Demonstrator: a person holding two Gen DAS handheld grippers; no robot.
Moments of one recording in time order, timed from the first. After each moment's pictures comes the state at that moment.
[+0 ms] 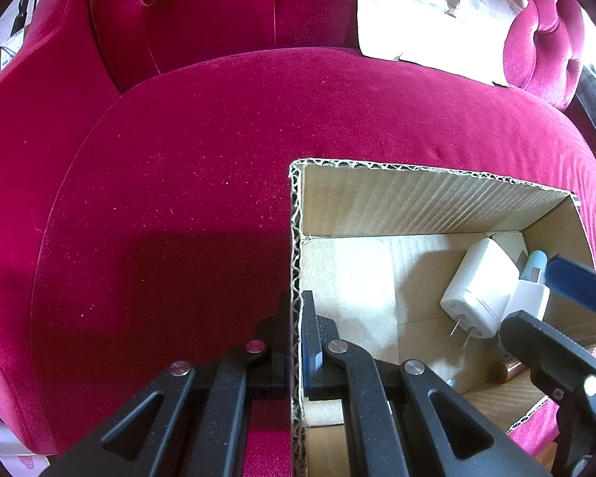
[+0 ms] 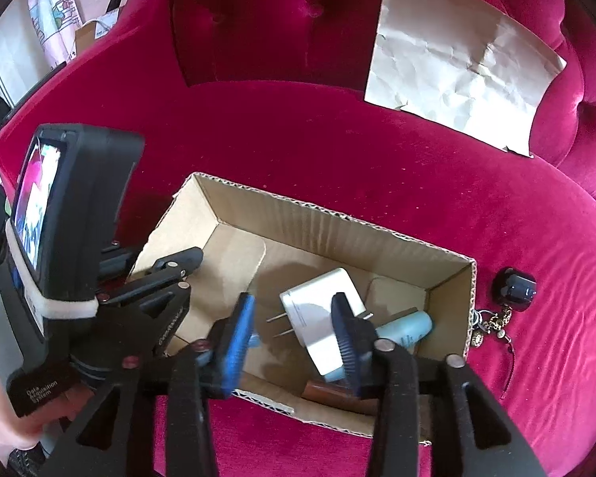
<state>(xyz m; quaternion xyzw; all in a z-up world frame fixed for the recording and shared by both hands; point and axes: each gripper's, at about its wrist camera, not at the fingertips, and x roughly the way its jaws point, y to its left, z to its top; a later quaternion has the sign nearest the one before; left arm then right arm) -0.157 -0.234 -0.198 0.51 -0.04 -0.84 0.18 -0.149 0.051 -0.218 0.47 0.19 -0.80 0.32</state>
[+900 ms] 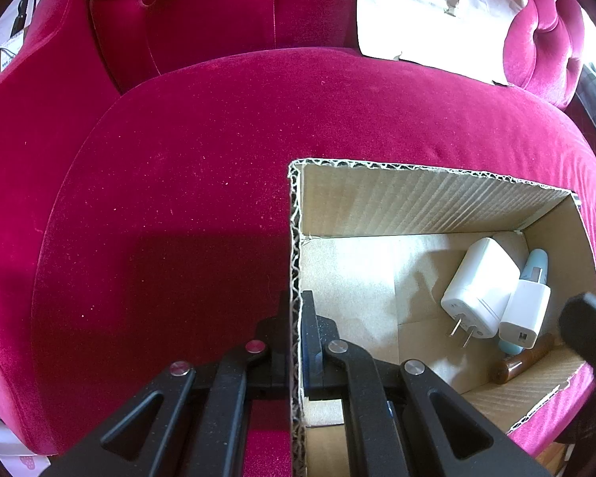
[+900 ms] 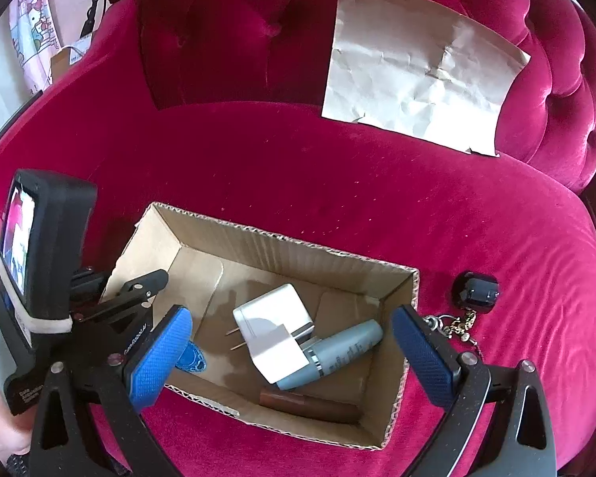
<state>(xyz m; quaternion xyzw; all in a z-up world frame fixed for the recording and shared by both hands) -0.169 -0.321 -0.172 0.51 -0.05 -0.84 0.19 -0.169 0.072 -0.199 0.46 0.17 -0.82 0.29</state>
